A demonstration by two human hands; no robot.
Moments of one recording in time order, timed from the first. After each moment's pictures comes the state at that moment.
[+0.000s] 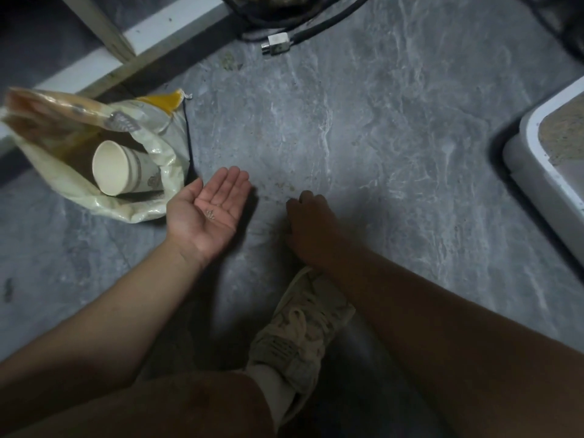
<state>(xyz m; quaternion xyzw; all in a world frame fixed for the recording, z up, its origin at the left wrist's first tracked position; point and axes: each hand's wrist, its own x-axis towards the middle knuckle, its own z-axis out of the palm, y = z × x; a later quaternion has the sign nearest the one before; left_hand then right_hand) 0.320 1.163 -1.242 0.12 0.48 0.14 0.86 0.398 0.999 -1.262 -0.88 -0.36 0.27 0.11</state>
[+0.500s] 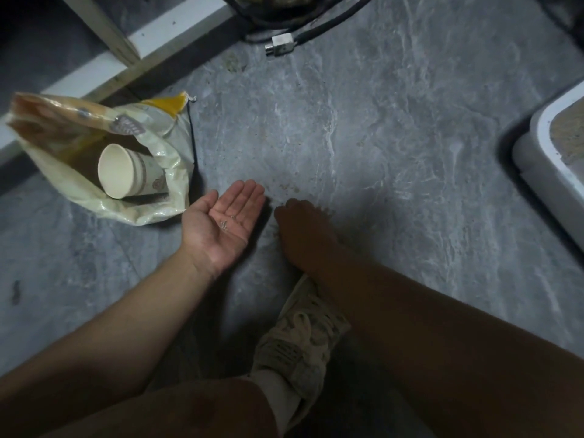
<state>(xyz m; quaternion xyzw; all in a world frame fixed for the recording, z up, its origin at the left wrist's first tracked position) 0.315 1.152 -1.250 0.13 0.50 0.11 0.85 0.391 1.020 -1.261 -0.87 -0.38 0.31 0.11</state>
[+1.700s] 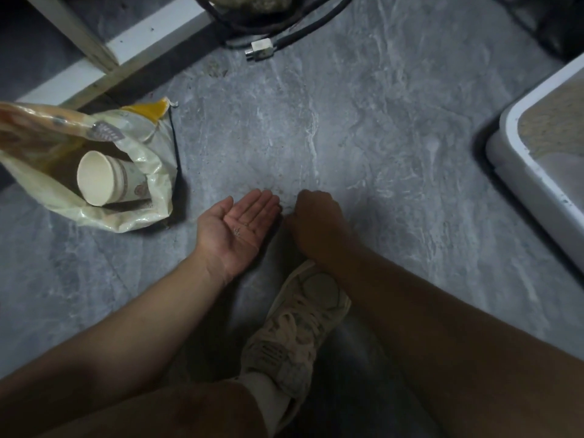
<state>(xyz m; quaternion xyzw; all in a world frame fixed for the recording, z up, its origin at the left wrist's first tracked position) 0.329 1.119 -1.260 0.15 0.51 0.04 0.84 0.411 0.992 -1.241 -0.92 -0.22 0.28 0.17</state>
